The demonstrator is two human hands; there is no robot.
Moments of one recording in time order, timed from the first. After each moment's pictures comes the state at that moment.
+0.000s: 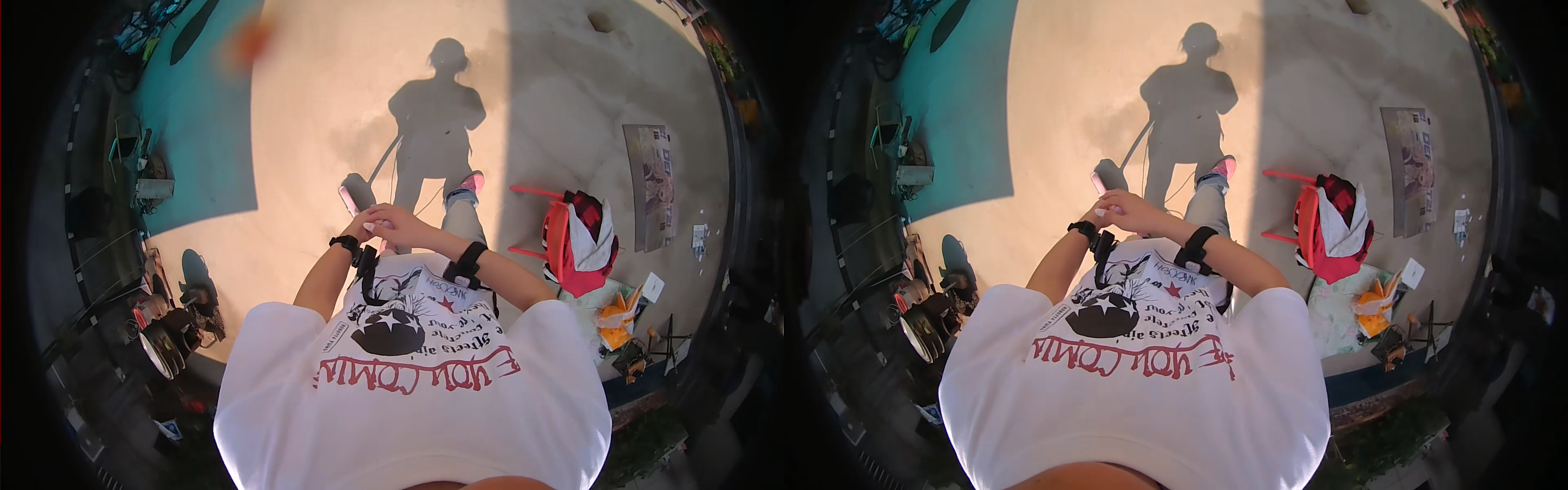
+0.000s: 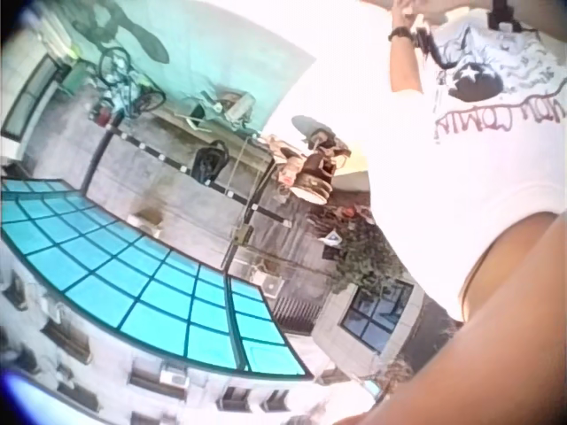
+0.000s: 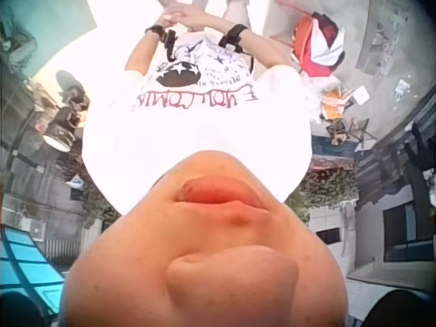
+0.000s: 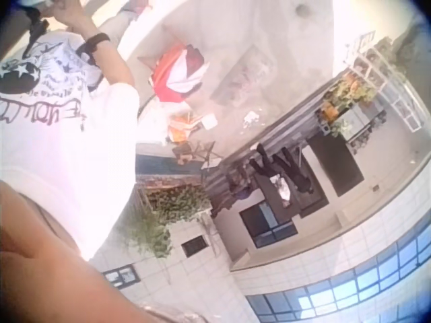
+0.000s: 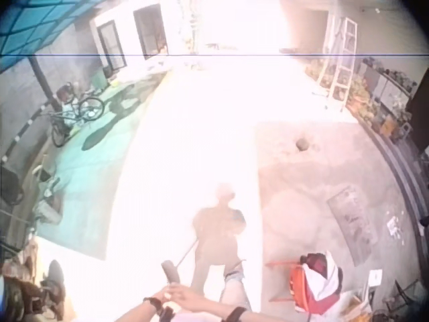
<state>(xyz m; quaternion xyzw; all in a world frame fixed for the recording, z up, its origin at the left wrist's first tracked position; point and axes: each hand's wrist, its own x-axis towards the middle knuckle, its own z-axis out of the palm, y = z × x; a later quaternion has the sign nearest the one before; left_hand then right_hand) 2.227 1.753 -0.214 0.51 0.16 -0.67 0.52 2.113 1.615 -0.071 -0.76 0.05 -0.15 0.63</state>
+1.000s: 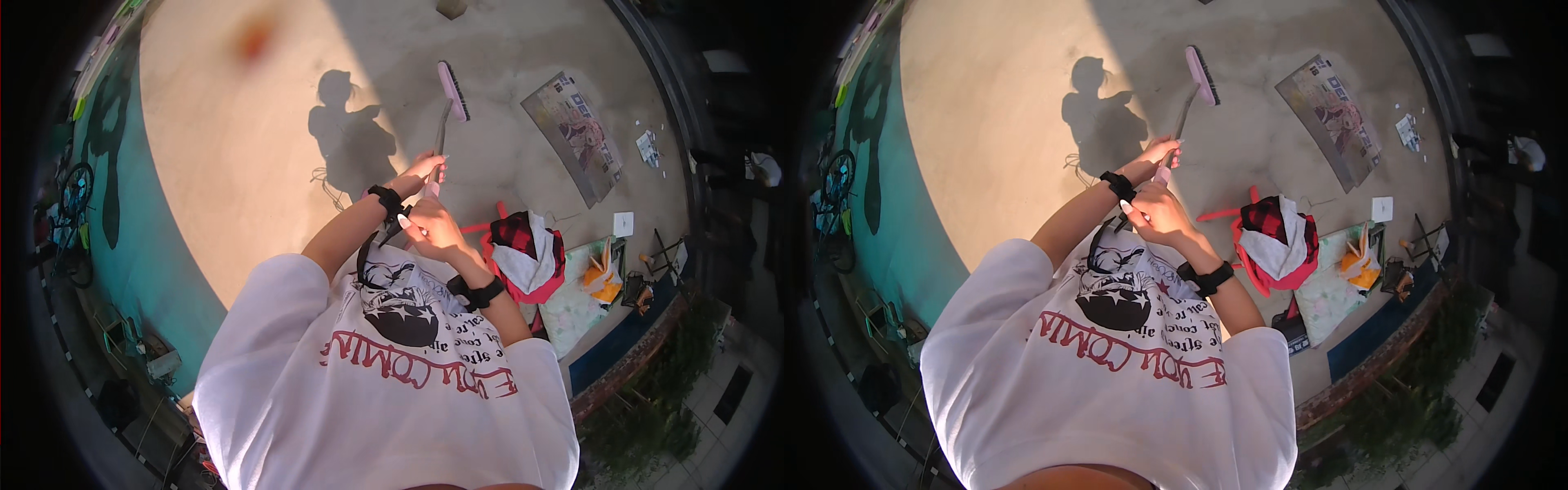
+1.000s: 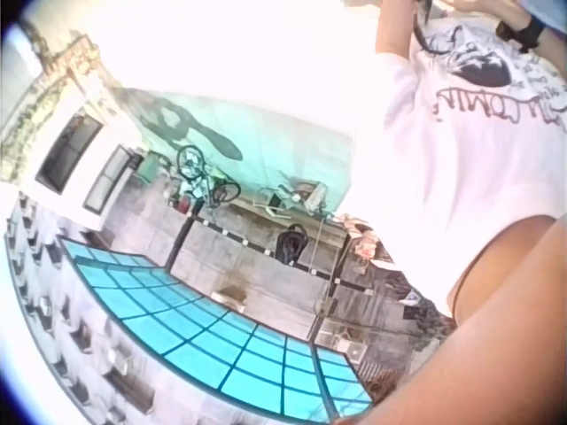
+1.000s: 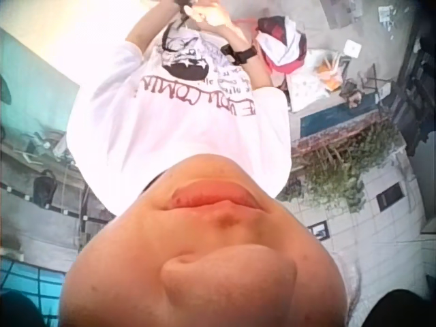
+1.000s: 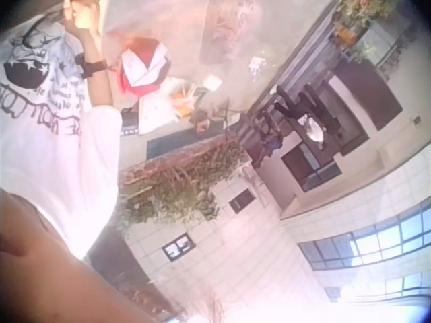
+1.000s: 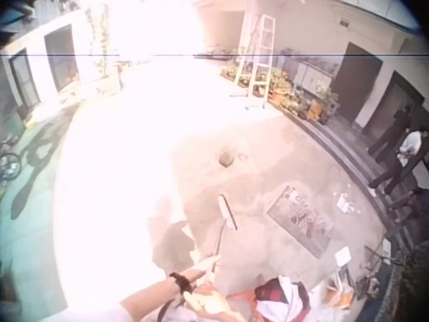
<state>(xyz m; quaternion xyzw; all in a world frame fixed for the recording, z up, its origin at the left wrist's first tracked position) 2.153 1.302 -0.132 0.45 -0.16 -0.80 0.37 2.068 1.383 0.007 -0.80 0.30 -0.33 0.39</state>
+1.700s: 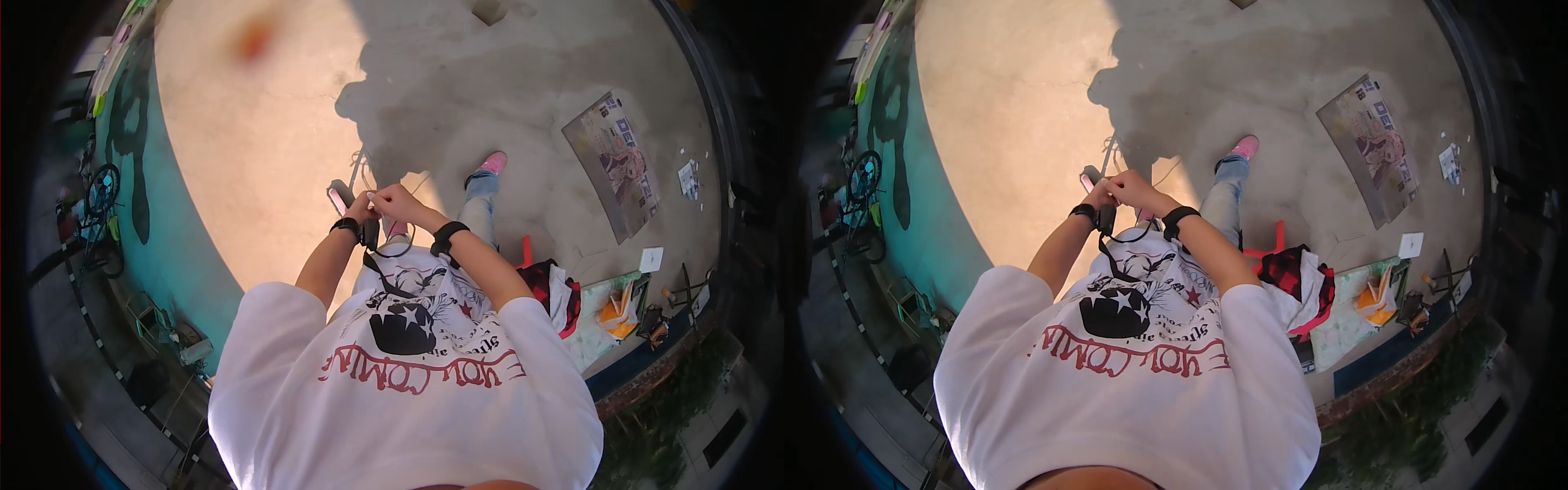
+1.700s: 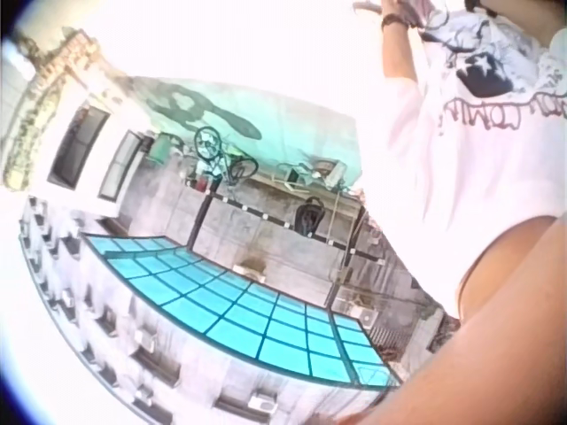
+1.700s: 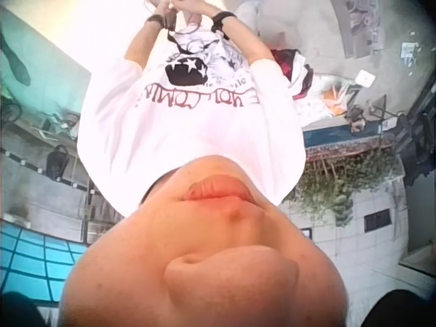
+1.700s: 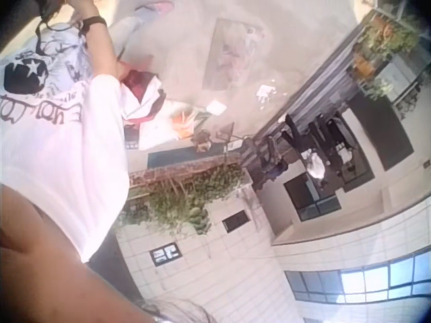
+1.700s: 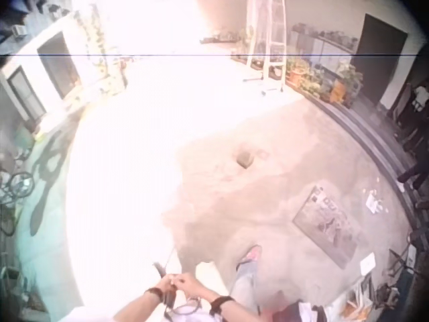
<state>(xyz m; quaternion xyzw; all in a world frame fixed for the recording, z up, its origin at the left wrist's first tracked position) 2.344 1.363 -0.266 0.61 -0.30 -0.70 0.24 2.170 1.275 -0.086 -0.59 0.33 -0.14 0.73</state>
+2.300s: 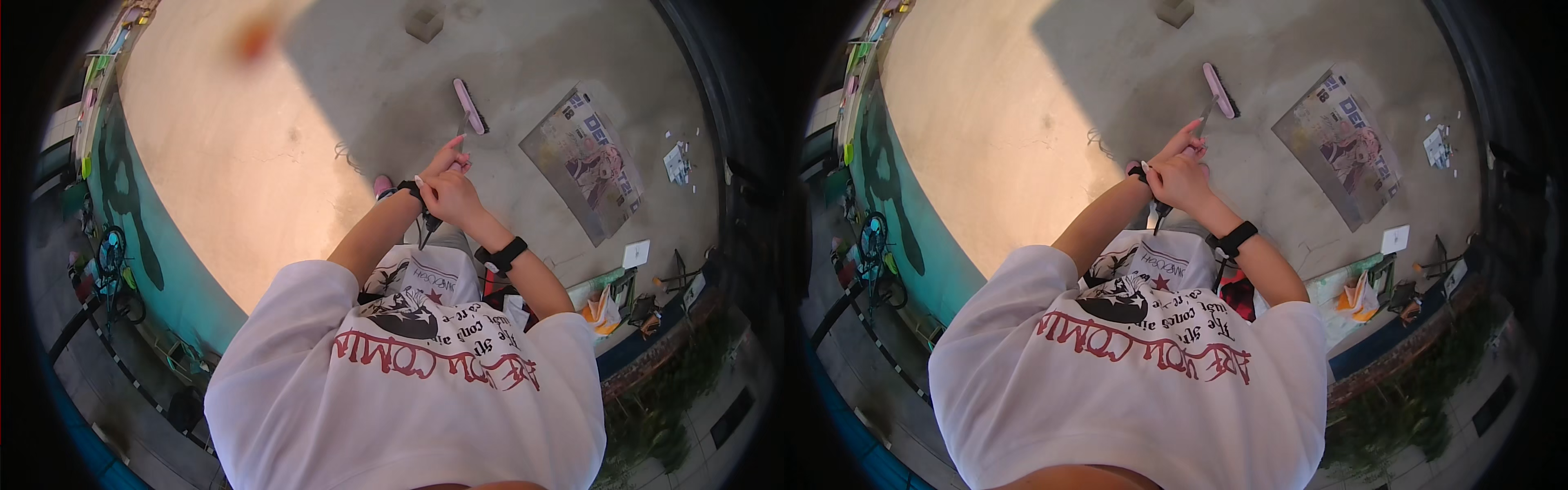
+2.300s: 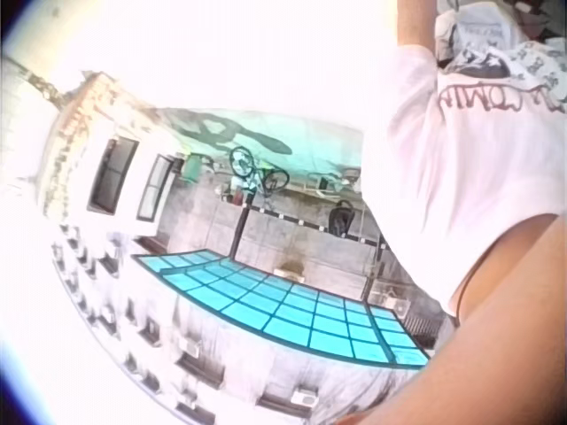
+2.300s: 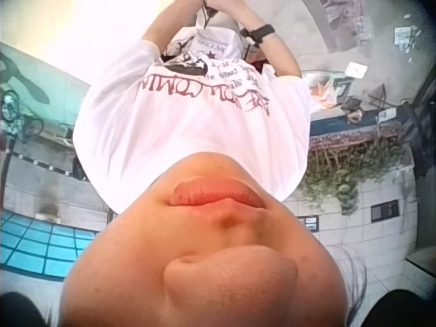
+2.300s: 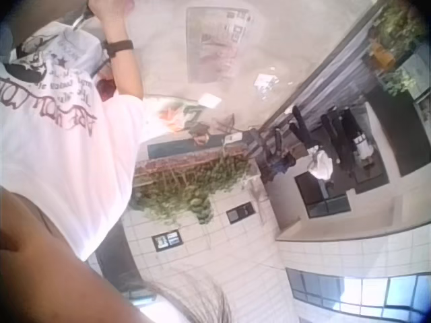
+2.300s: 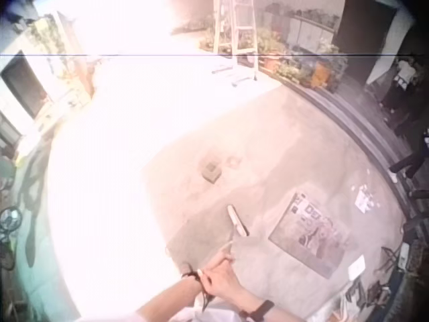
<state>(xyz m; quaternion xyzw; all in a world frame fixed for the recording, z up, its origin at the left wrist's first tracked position) 2.070 1.072 -0.156 0.46 -0.05 -0.83 0.30 2.010 1.111 -0.030 -0.77 0.47 -0.27 0.34</state>
